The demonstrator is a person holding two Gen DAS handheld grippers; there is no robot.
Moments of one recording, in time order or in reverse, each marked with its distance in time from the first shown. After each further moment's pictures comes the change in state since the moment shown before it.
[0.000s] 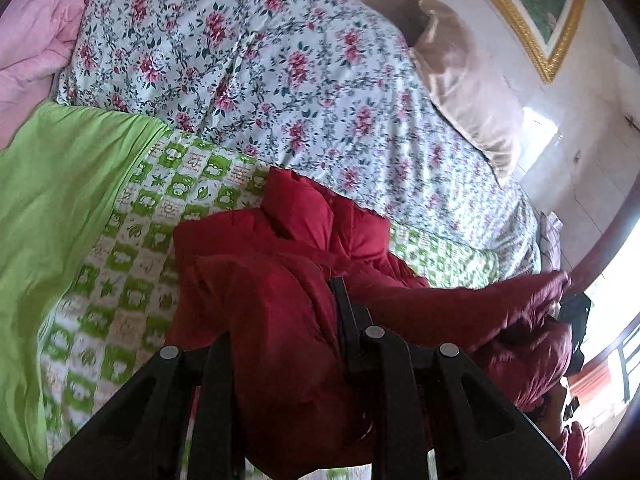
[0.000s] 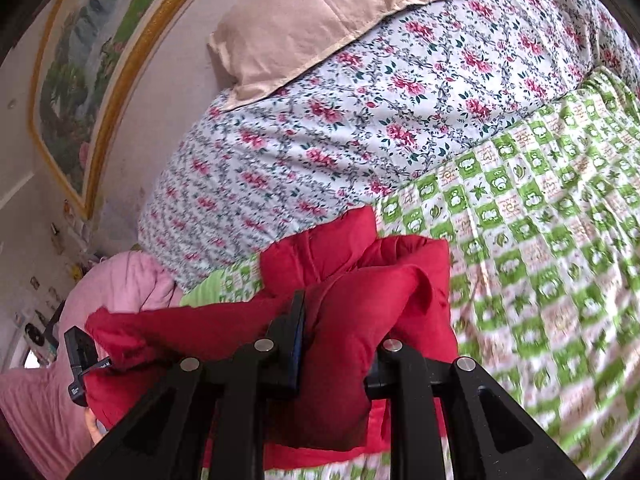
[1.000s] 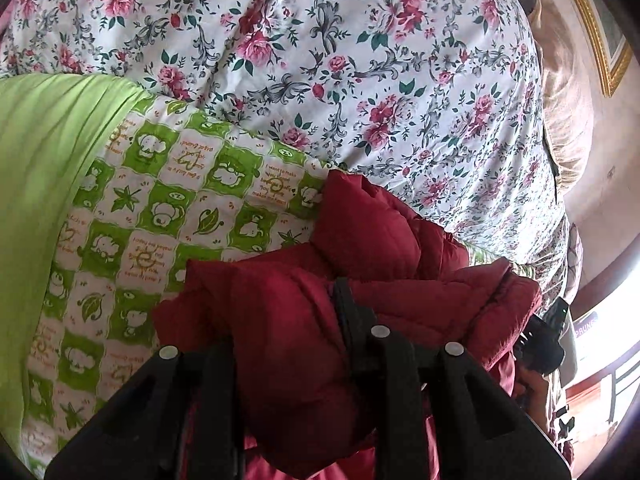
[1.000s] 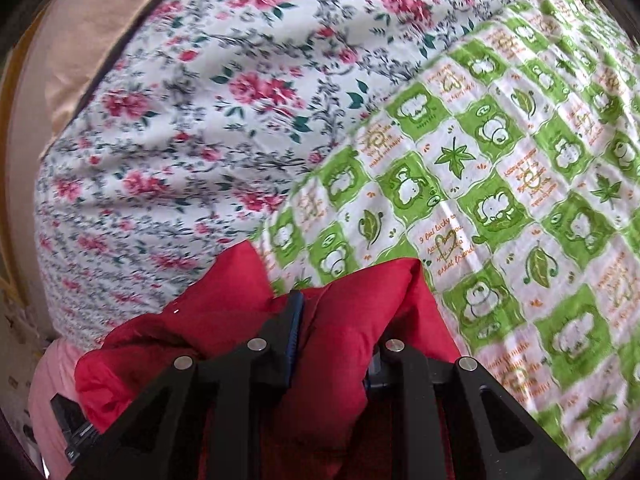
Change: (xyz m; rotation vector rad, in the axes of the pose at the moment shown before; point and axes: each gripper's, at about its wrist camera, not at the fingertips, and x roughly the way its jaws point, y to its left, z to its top) left arm 0.166 0.079 0.073 -0.048 0.147 0.013; right arm 0.196 -0.115 0.036 0.269 0.009 -0.204
